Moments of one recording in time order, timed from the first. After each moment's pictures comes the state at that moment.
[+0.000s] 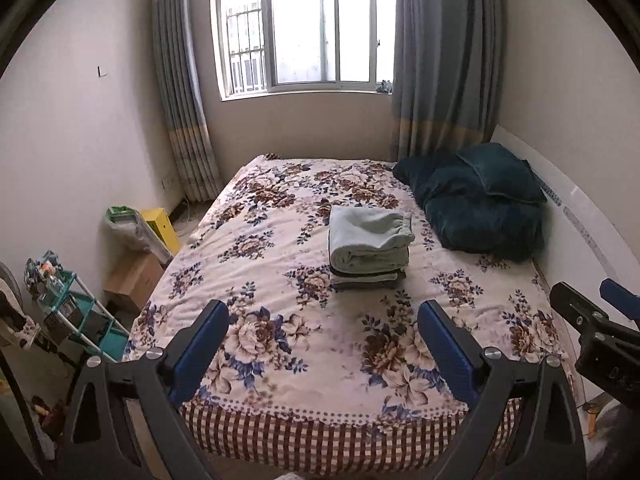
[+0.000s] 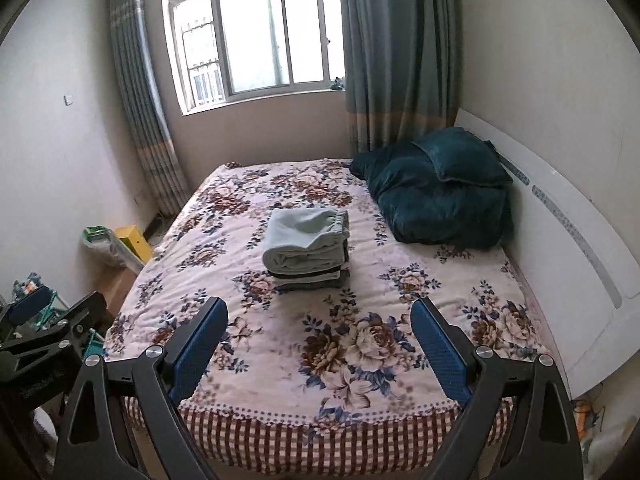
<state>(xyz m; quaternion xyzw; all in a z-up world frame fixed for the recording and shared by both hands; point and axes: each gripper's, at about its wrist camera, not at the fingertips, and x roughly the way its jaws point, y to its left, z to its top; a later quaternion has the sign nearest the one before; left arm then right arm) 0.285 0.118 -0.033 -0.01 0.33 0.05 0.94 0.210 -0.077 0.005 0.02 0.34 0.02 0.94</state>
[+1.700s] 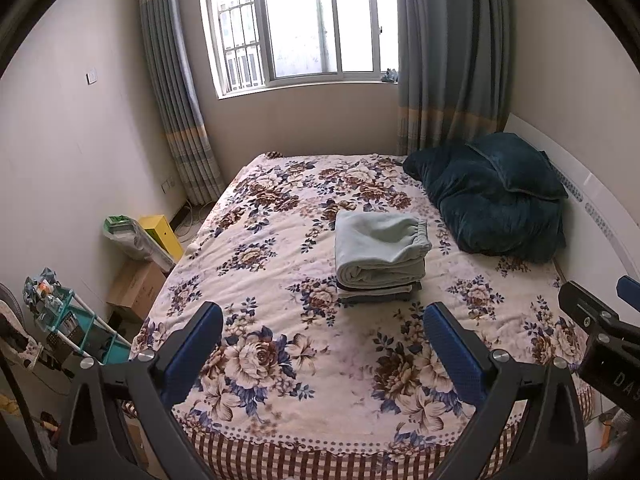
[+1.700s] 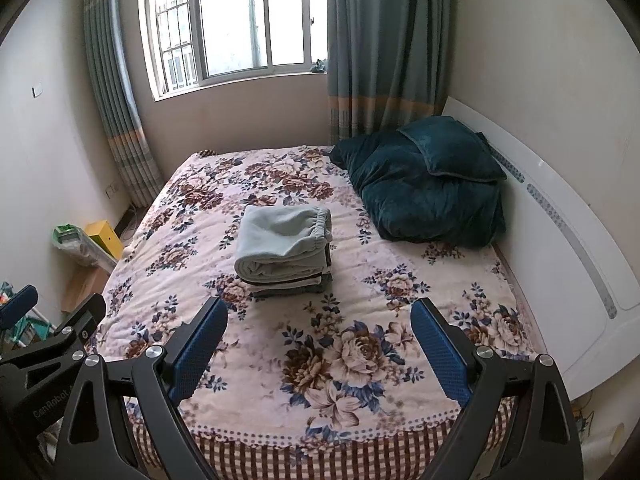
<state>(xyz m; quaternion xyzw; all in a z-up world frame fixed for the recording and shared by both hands) 0.385 0.111 -0.051 0.00 0.35 0.06 0.93 0.344 -0.064 -0.028 0.00 0.37 -0.02 0.93</state>
